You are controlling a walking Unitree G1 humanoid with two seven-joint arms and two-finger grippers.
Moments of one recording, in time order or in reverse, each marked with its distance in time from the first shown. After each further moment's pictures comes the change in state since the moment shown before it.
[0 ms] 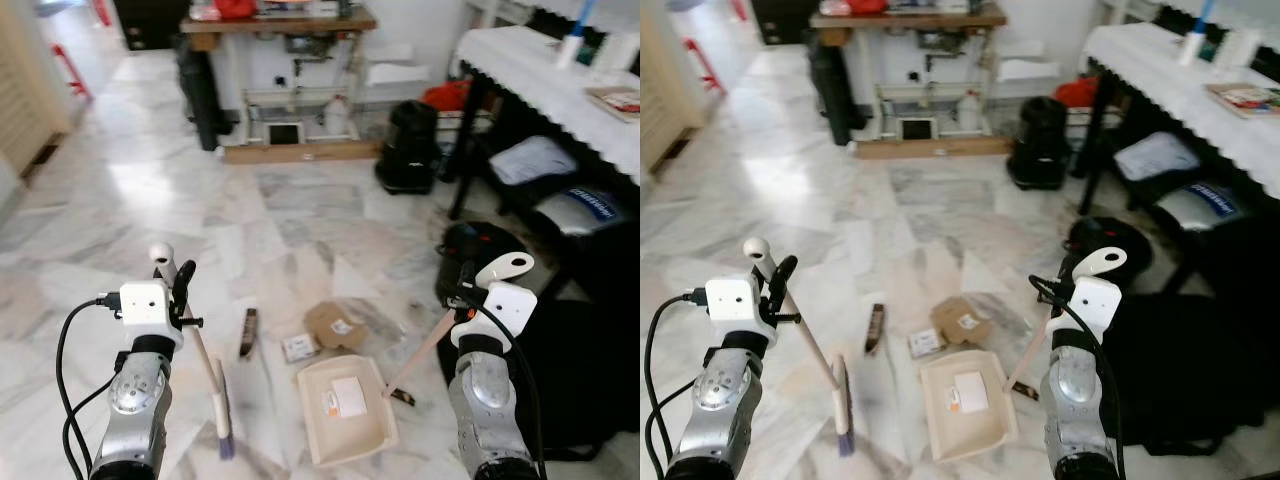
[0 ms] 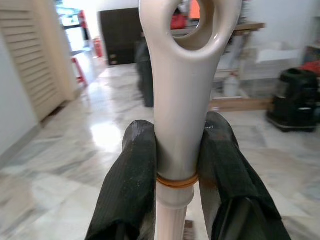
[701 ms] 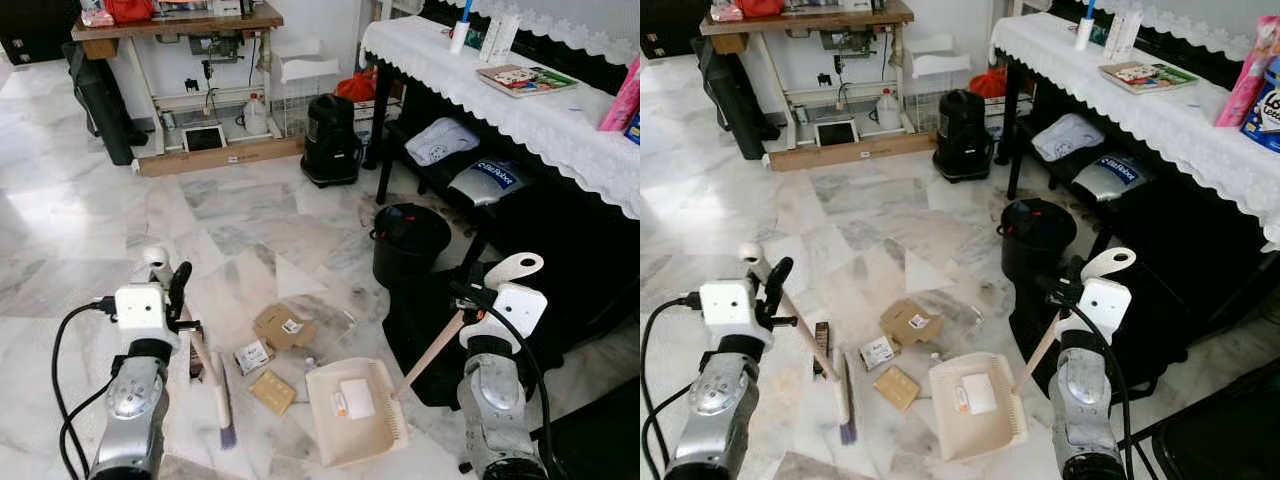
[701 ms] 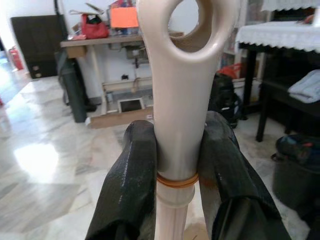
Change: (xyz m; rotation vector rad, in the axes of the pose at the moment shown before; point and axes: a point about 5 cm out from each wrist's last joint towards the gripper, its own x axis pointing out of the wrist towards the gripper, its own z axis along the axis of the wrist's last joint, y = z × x) left arm 0.002 -0.004 0.004 -0.009 -0.020 -0.006; right arm 0.001 -0.011 0.001 -0.002 -0.010 -0.023
